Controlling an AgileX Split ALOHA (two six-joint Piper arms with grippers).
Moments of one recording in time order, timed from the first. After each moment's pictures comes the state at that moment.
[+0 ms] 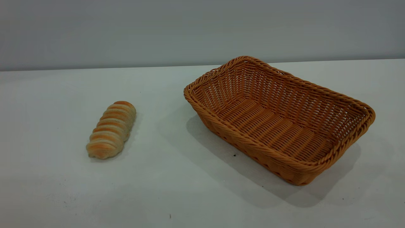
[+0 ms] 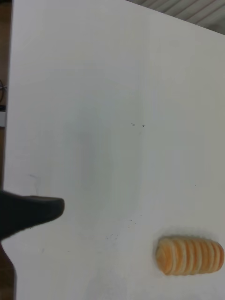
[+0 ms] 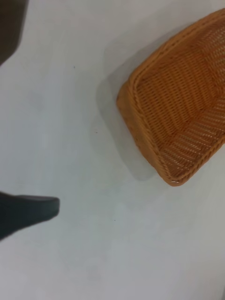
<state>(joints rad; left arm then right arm) 0.04 -0.02 -0.49 0.05 1.14 -0.04 0.01 -0.02 -0.48 0.11 1.14 -0.19</state>
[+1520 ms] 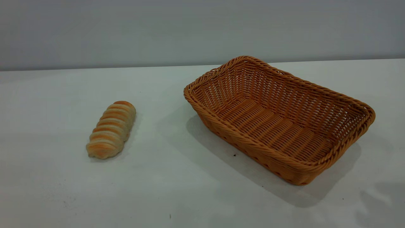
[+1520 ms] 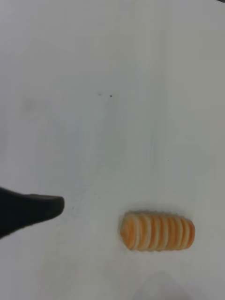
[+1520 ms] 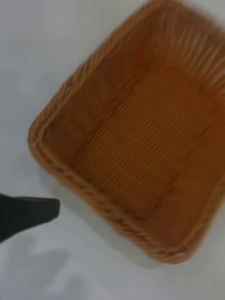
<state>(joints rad) 0.04 0.37 -0.52 -0.03 0.80 -0.08 0.01 1.24 -0.51 0.70 0.34 -0.33</state>
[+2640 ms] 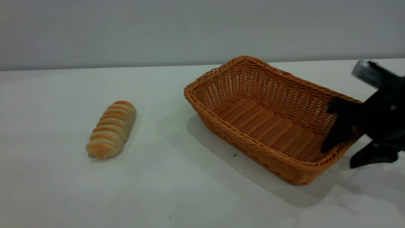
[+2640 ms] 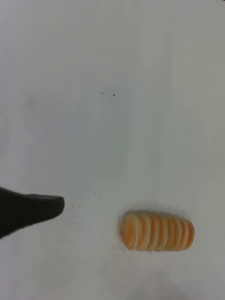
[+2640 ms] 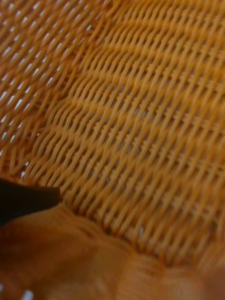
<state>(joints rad) 0.04 0.37 -0.52 -0.03 0.80 -0.10 0.08 2.05 -0.83 1.19 0.29 -0.65</state>
